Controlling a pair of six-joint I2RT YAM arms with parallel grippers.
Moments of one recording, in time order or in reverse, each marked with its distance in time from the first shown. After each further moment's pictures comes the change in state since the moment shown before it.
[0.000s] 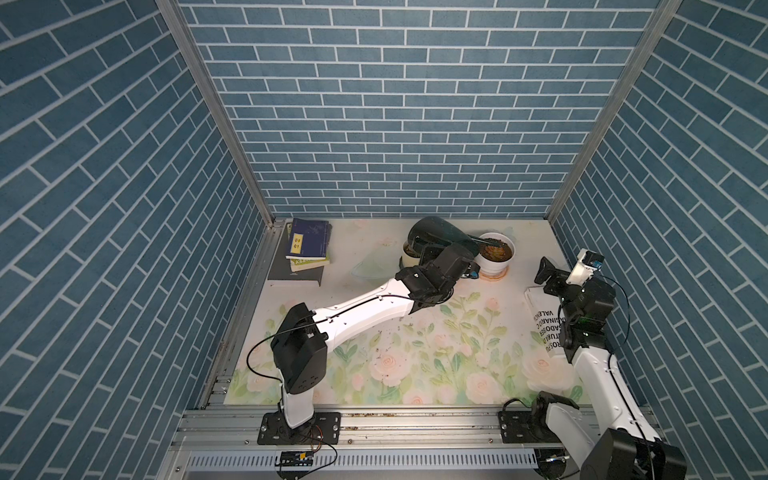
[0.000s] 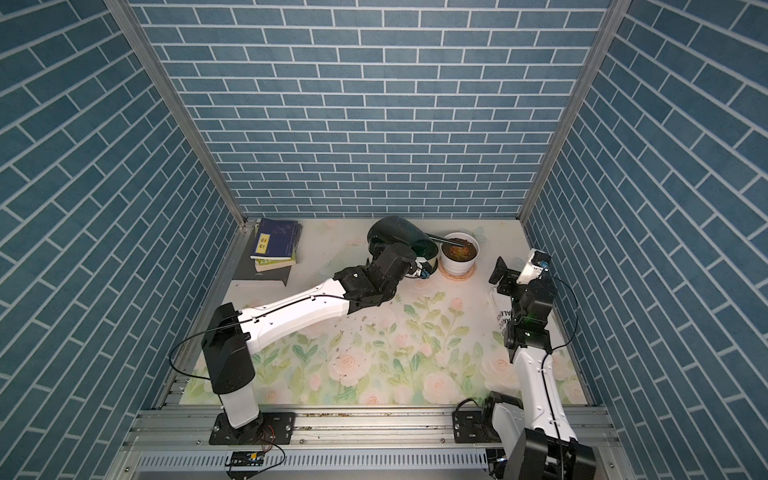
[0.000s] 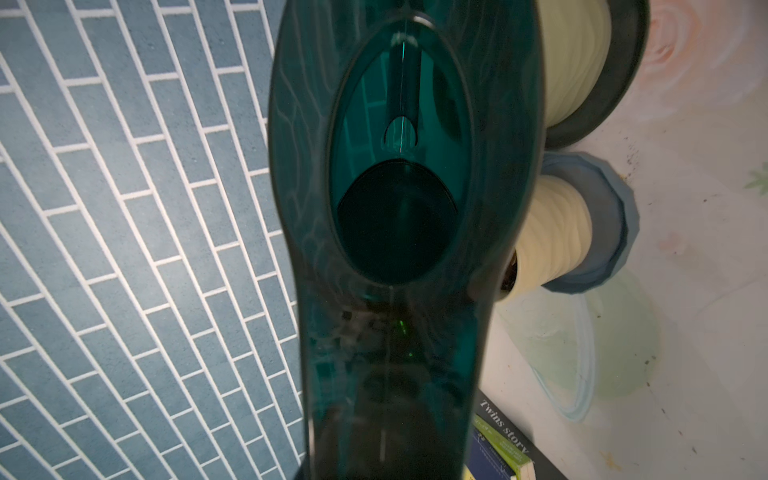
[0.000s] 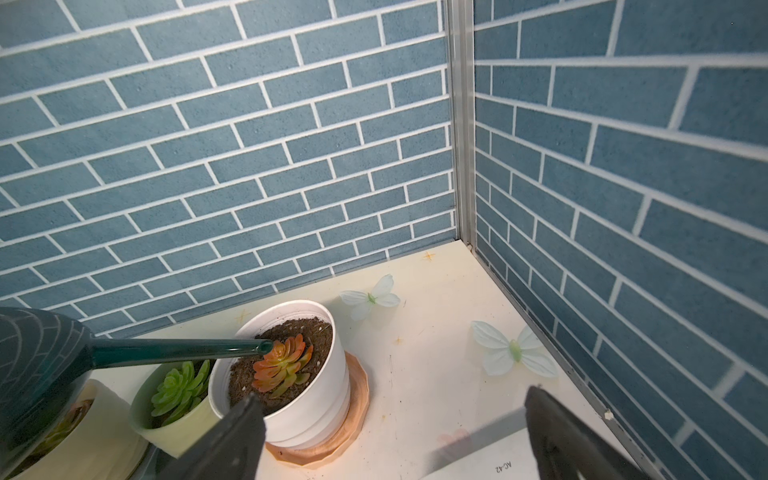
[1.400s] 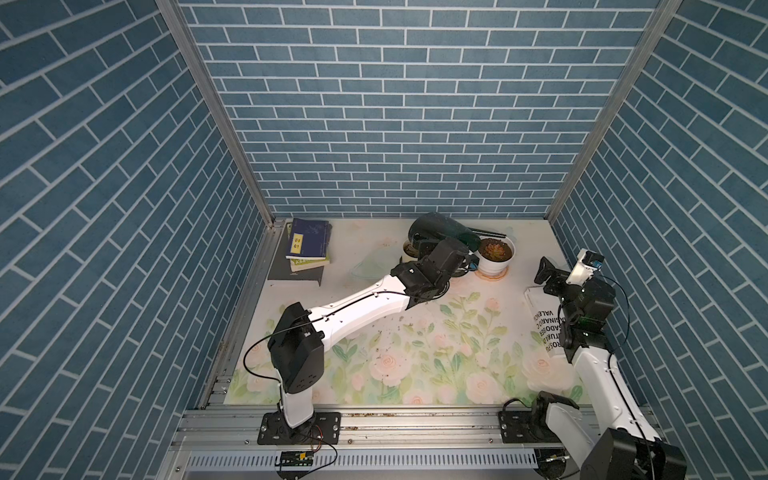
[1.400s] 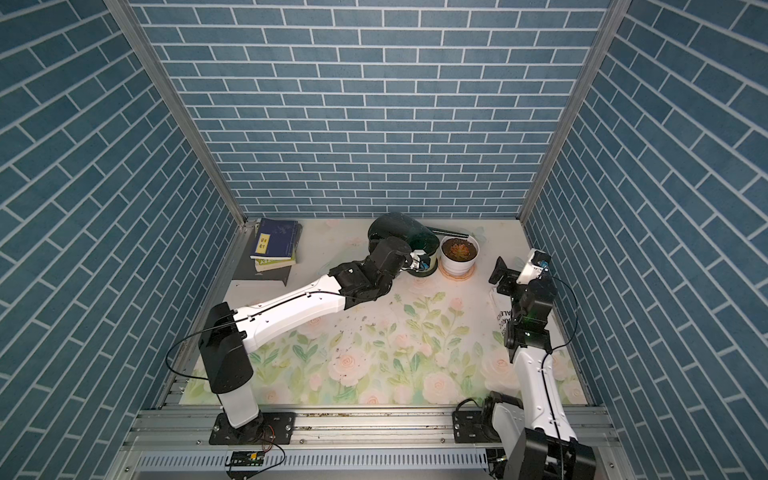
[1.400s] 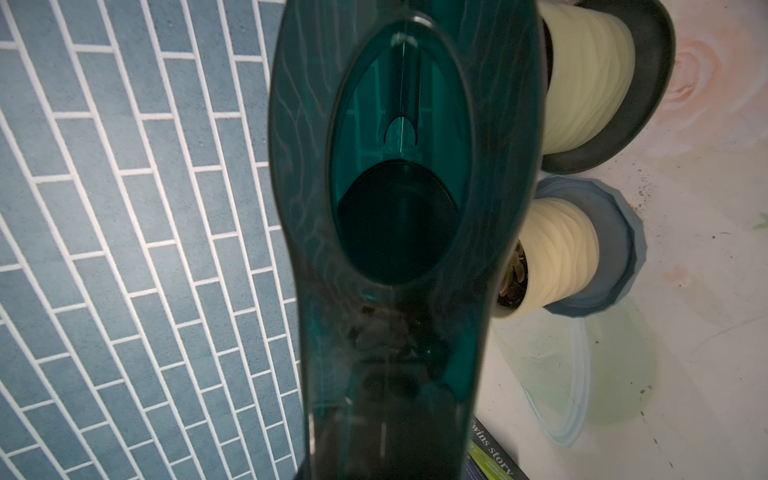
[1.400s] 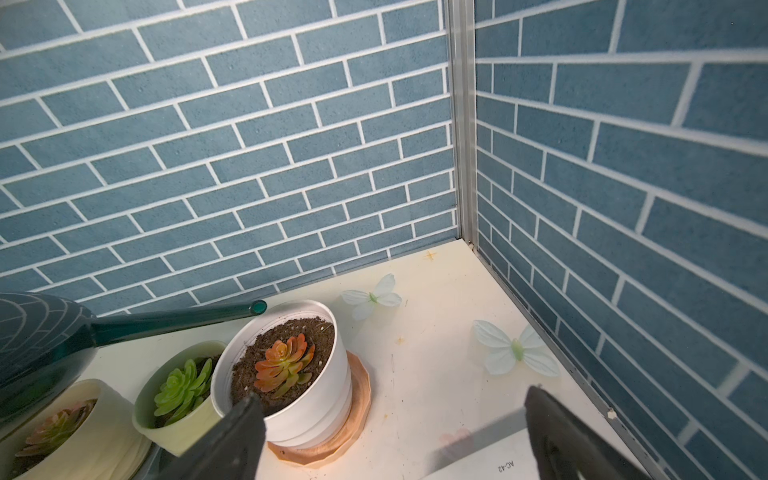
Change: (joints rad) left arm 0.031 -0.009 0.009 0.014 0.039 -0.055; right arm 0.000 0.002 0.000 0.000 -0.003 0.007
